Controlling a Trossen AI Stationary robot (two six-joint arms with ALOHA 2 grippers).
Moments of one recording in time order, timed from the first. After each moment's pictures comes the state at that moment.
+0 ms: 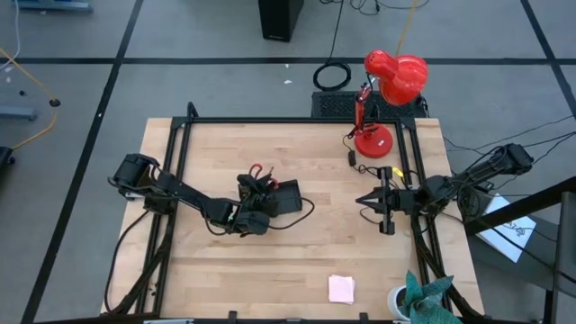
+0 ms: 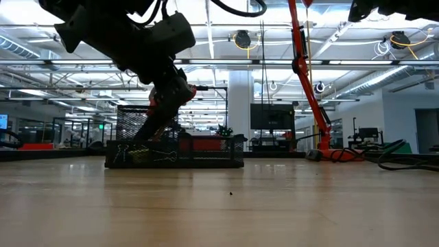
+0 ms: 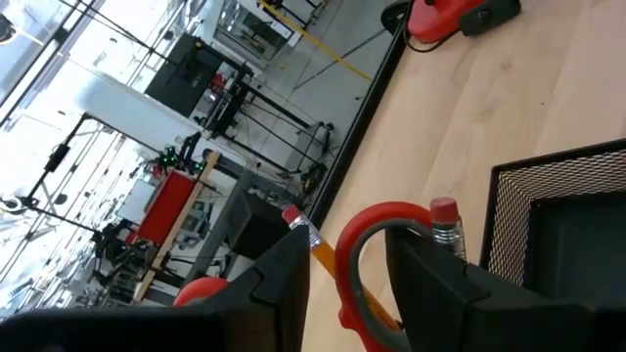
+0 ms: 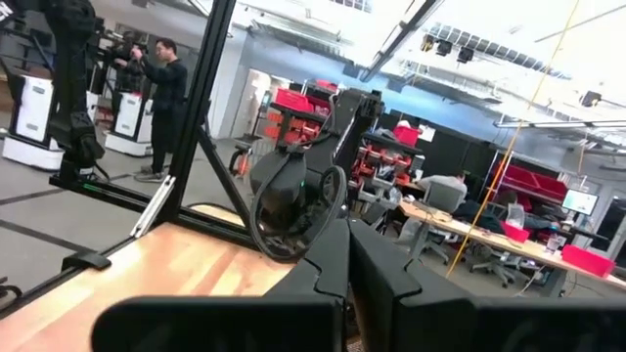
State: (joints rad) left arm -0.29 1.74 0.84 0.24 -1.23 0.25; right arm 0.39 0.60 0.23 0.59 0.28 -0.36
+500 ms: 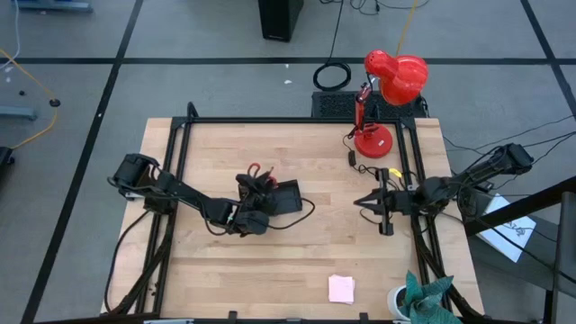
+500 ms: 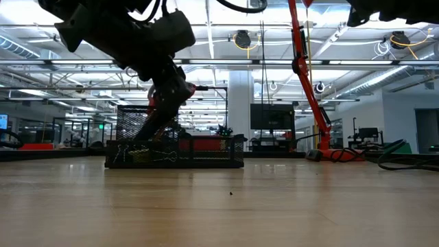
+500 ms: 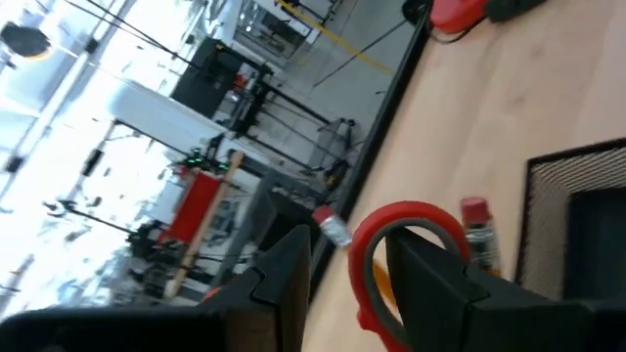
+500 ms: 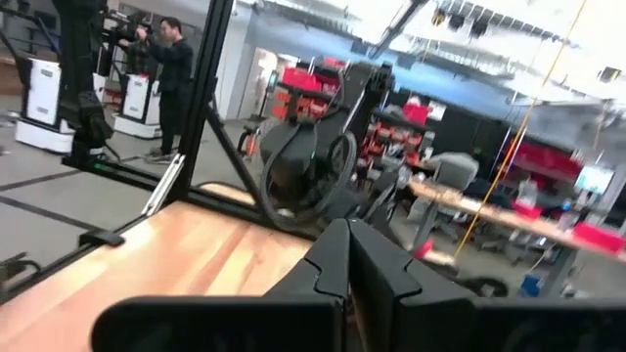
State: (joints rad) left arm -0.29 1.74 0.84 0.27 -1.29 0.33; right arm 0.39 0.61 0.23 0.52 0.28 -0.32
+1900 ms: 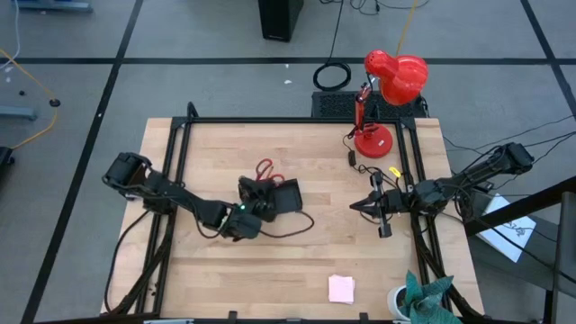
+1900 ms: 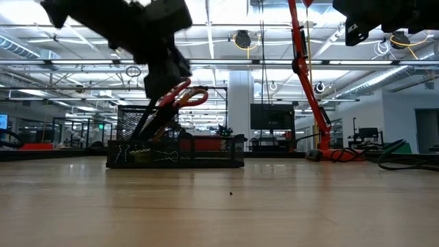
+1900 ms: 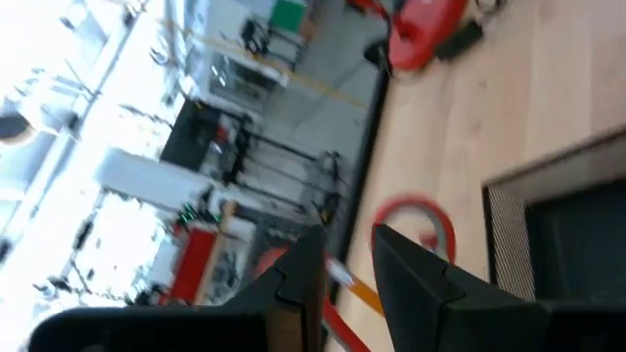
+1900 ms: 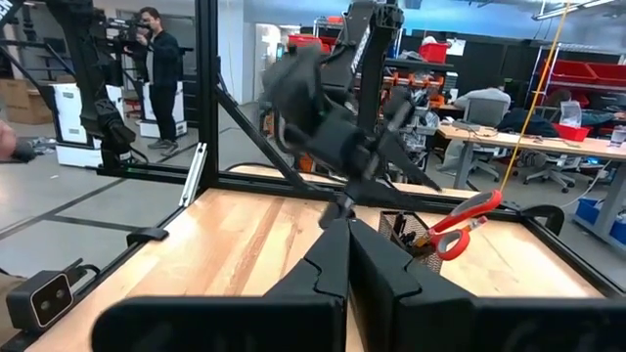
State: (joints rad) left arm -0.35 1.67 0.84 0.29 -1.21 0.56; right arm 0.39 0.65 0.23 0.46 0.29 -0.07
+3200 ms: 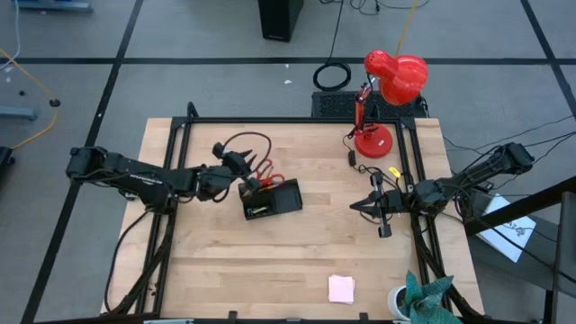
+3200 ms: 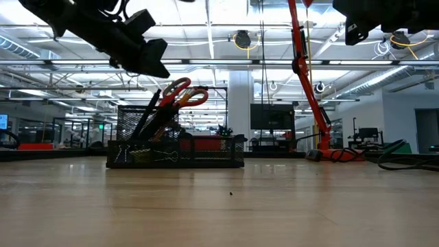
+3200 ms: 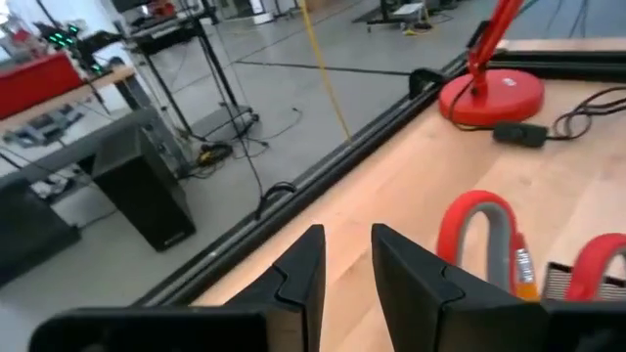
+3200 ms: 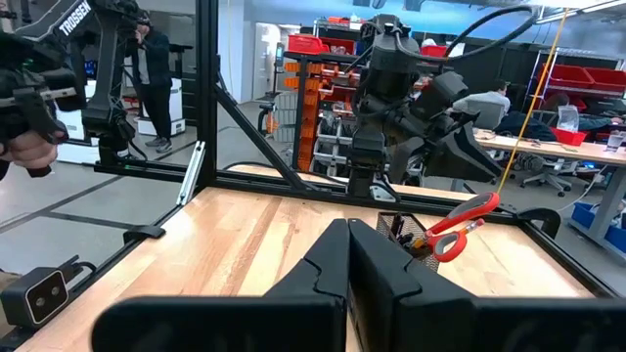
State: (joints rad) left arm -0.03 1.21 0.57 0.25 -0.84 -0.06; right arm 0.39 0.65 0.23 0.46 0.29 -0.09
